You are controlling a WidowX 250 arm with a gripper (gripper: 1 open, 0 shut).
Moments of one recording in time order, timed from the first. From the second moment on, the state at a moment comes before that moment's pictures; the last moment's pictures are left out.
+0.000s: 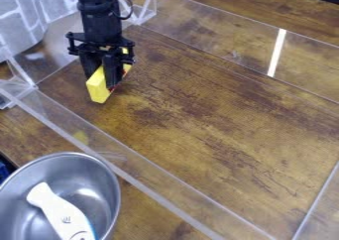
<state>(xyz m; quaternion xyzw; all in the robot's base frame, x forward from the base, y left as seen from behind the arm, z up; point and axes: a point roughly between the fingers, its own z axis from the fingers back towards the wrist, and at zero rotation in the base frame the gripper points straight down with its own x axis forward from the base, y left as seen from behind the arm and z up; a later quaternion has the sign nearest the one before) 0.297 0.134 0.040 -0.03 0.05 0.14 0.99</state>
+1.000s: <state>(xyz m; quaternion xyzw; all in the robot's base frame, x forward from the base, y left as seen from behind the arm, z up) 0.298 0.143 0.040 -0.04 0.06 0.15 0.99</state>
